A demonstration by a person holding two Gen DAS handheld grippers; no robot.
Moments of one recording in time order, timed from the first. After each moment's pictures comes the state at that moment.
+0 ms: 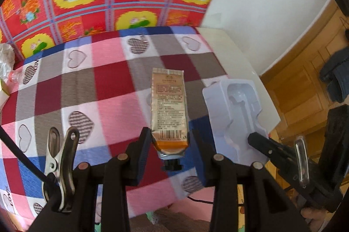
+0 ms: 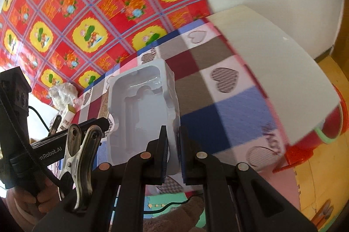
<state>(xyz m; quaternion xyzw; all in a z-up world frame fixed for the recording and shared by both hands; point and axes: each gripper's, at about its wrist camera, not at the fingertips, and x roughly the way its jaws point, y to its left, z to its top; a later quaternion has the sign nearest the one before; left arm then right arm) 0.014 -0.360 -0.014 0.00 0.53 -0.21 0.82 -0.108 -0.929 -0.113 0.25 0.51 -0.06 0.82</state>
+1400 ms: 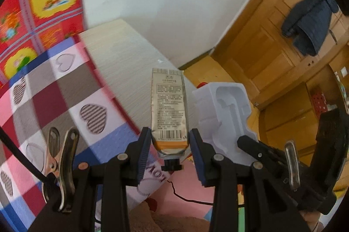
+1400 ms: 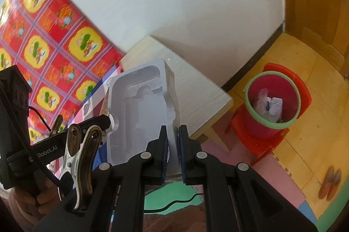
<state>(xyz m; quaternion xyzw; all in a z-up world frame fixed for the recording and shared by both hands) 0.002 -0.588 -0.011 0.08 0.52 -0.38 0.76 -0.218 -1.103 -0.094 0.33 0.45 -0.22 0.80</state>
